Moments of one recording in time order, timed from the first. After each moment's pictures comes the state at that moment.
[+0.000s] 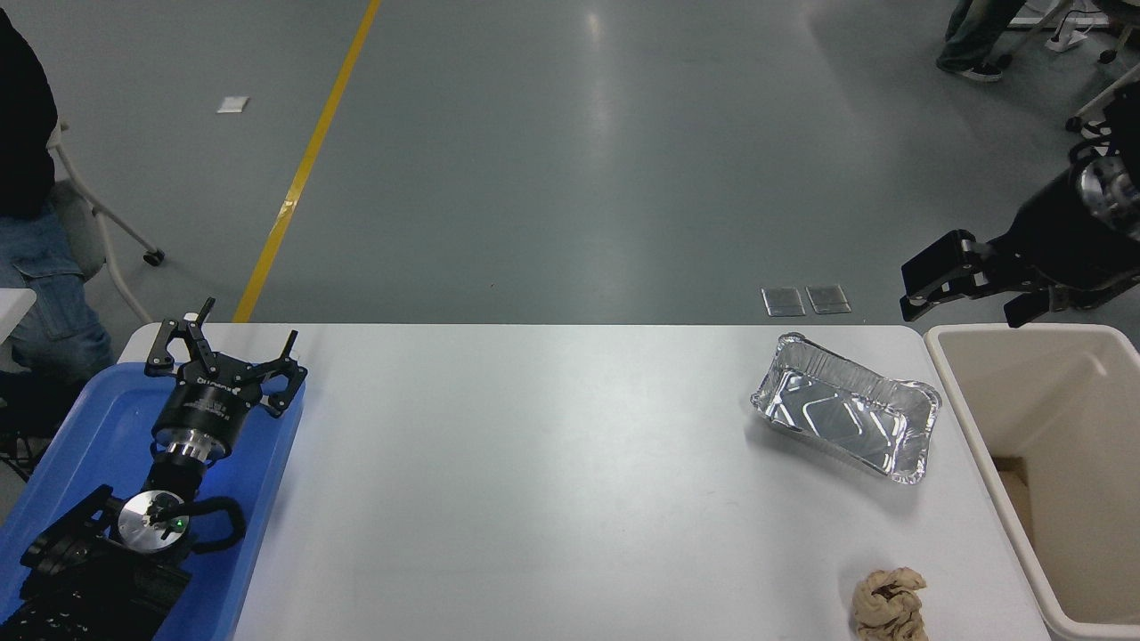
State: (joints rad) left arm -0.53 0.23 -1.14 -0.31 -0.10 -0.79 -0.16; right arm 2.36 -0.46 -1.48 1.40 -0.32 0.71 0.18
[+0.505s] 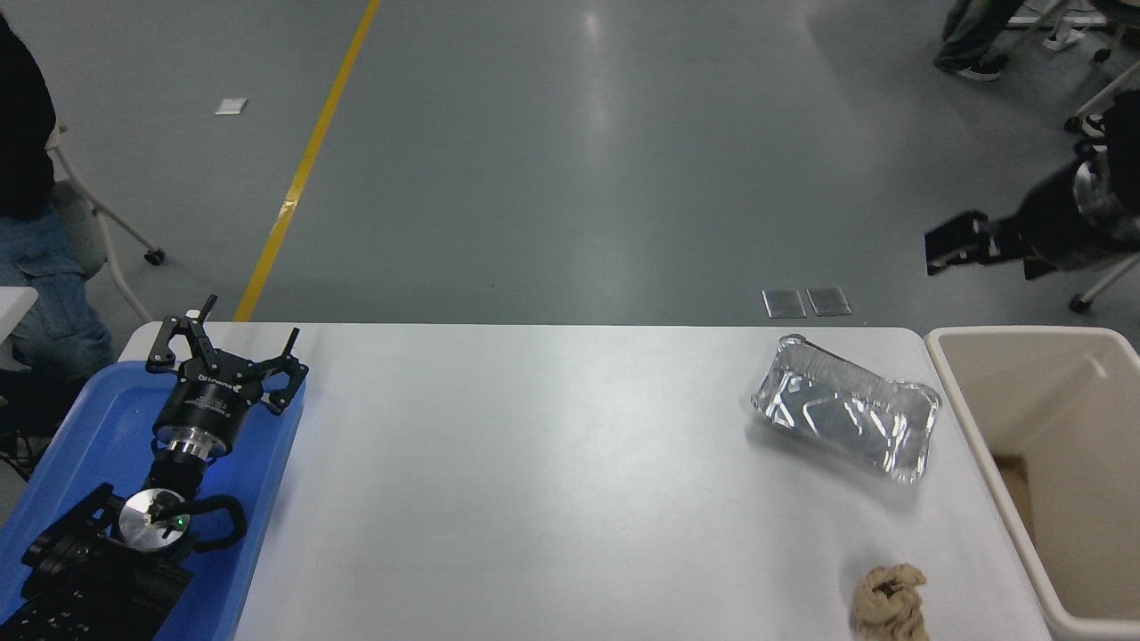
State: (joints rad) left arm -0.53 0.23 -1.13 -0.31 -0.10 -0.79 -0.16; right arm 1.84 -0.44 -1.46 1.04 -0.31 0.29 0.17
